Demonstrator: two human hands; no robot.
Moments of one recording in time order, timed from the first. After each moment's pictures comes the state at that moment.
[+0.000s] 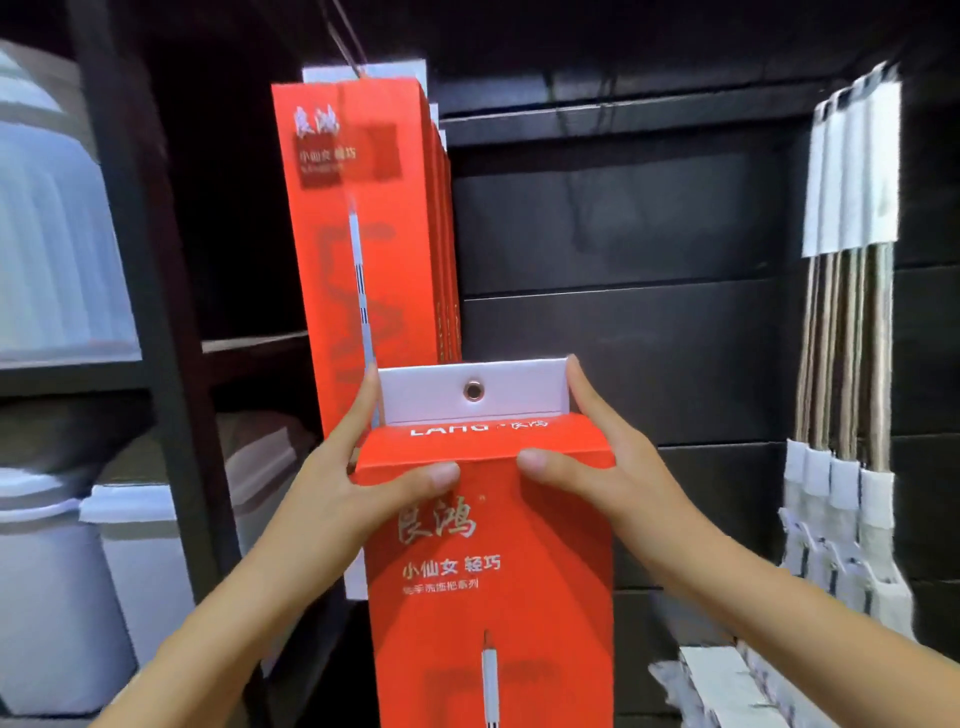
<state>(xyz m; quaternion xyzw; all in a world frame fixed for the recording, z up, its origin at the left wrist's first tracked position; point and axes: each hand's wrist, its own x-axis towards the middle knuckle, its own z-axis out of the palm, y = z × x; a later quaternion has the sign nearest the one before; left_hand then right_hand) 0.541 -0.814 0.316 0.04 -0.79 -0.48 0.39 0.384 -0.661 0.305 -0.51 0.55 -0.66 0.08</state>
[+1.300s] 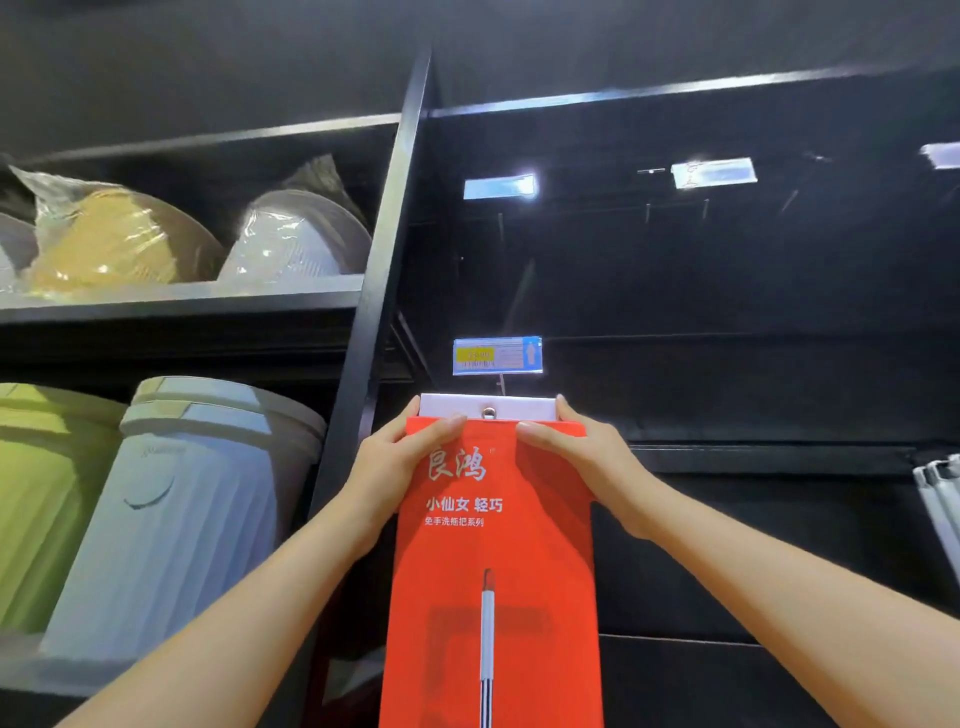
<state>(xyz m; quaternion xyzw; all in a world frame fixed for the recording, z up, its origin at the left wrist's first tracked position) 0.543 -0.959 0.557 -0.09 -0.72 -0.44 0.52 0.383 -0.815 0.580 -0.59 0.53 -0.61 -0.07</state>
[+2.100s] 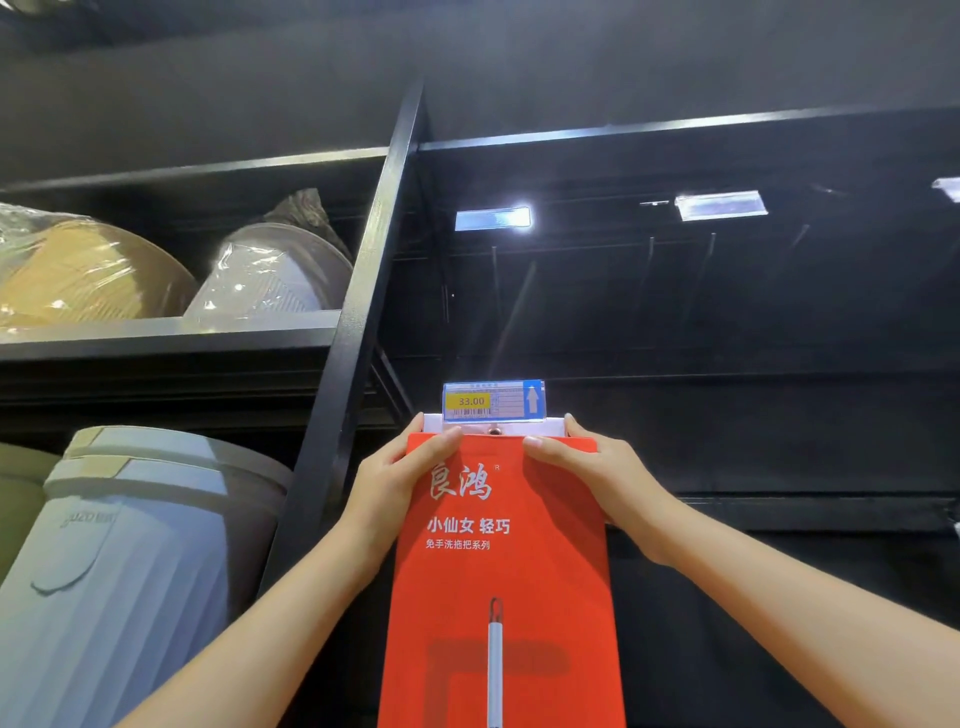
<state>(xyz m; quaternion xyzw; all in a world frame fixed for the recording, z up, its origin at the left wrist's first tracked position) 0.504 -0.994 0.607 -0.17 -0.71 -0.45 0.52 0.360 -0.831 0.627 -0.57 0.54 -0.62 -0.11</state>
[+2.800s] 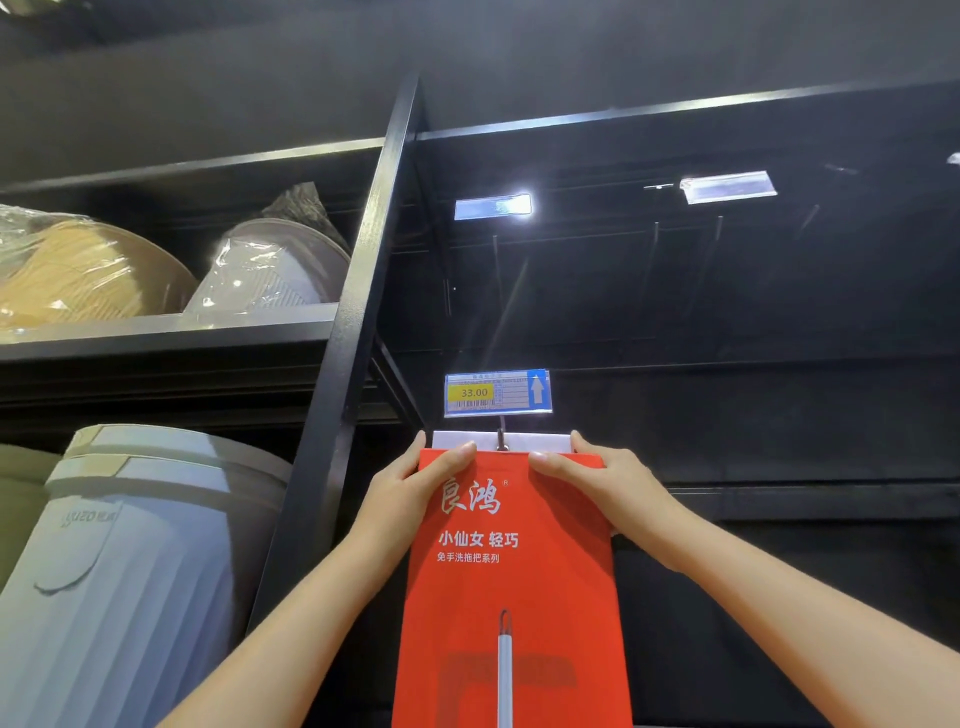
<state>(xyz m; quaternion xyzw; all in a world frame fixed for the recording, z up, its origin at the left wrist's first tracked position) 0.488 -1.000 0.598 -0.04 -0.71 -0.44 0.55 0.347 -0.837 0.615 -0.53 0.61 -0.57 -0.16</state>
